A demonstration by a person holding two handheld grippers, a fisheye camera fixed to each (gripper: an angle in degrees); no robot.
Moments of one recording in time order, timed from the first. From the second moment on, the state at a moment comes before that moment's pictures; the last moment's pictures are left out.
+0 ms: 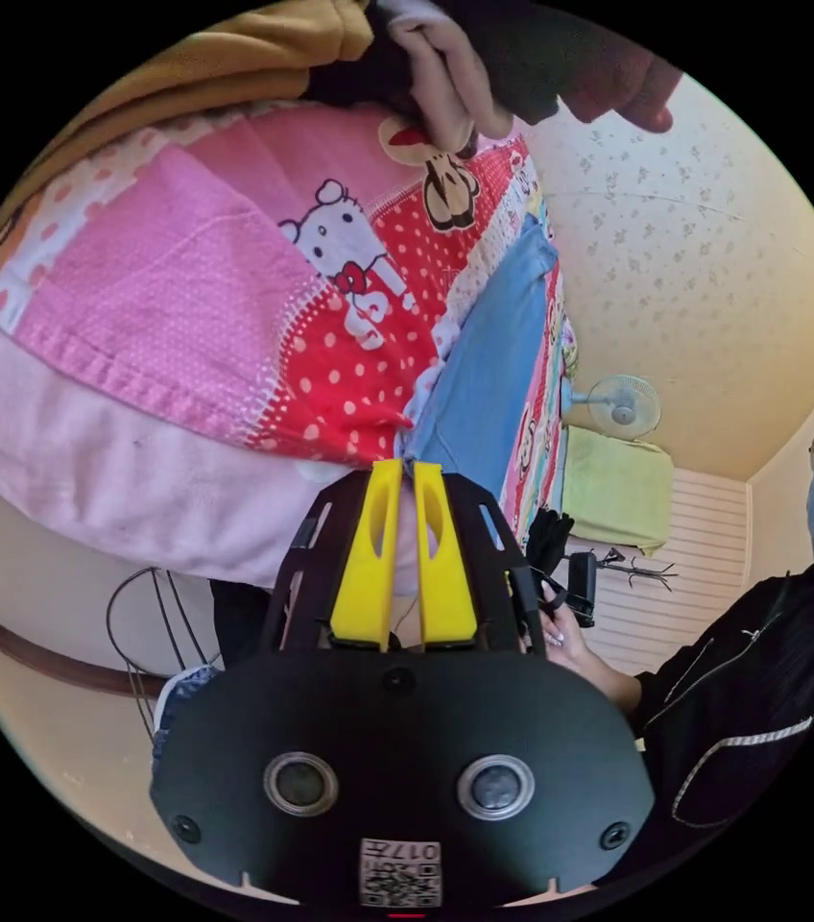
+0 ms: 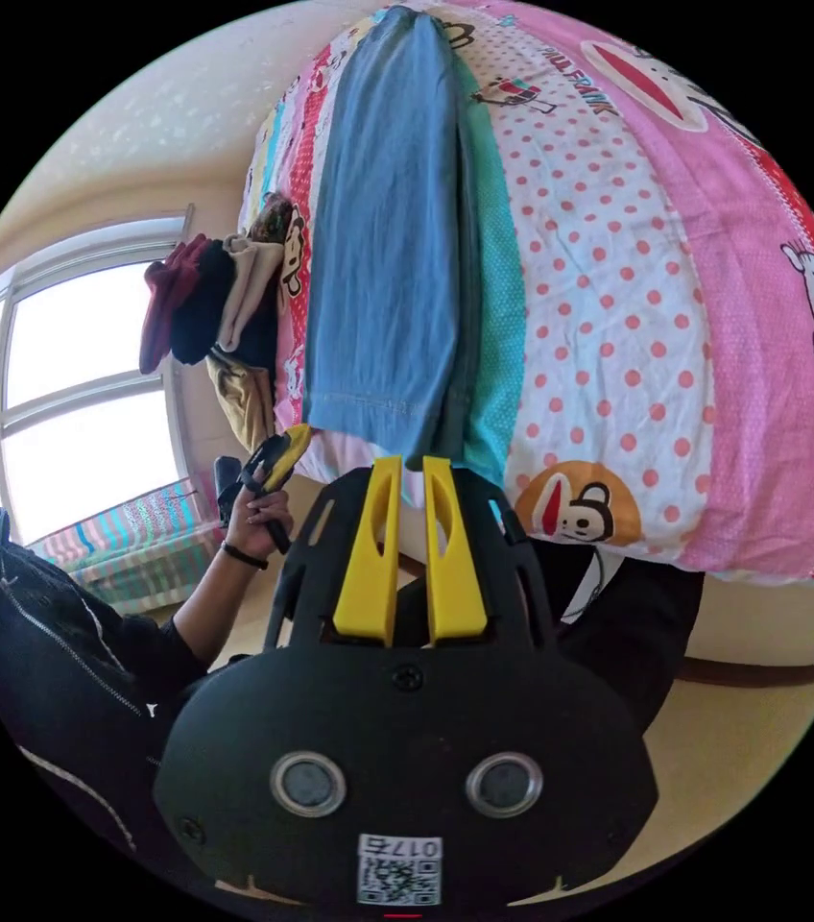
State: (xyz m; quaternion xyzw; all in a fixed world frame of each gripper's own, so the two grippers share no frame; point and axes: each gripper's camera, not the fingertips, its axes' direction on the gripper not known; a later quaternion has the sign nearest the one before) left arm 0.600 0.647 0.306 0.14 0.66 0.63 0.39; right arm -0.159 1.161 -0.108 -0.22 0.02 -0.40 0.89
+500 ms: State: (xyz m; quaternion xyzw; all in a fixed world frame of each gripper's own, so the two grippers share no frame) left arm 0.590 0.717 0.275 0.29 0.55 0.71 0.34; right arm -0.147 1.143 -0.089 -0.23 0.01 -0.38 0.89
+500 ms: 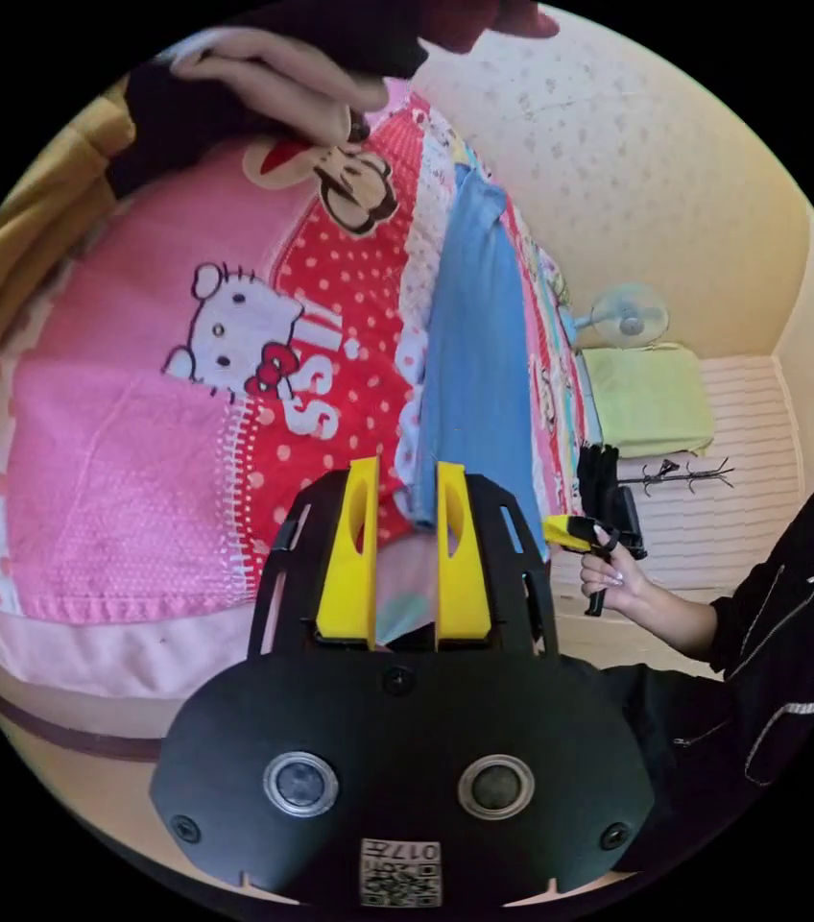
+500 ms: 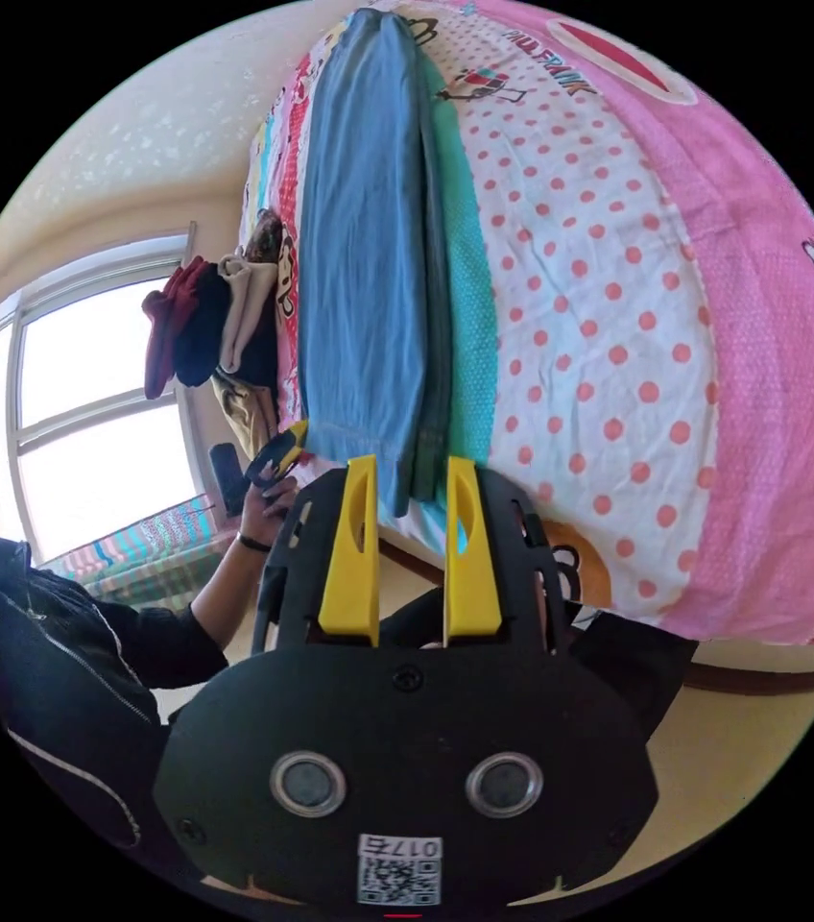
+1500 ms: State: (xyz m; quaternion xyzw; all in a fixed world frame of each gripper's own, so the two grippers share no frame) left arm 0.650 0.833 0.242 0.26 0.64 0.70 0.16; right arm -0.671 1.100 0.028 0.11 0.21 -0.70 0.68
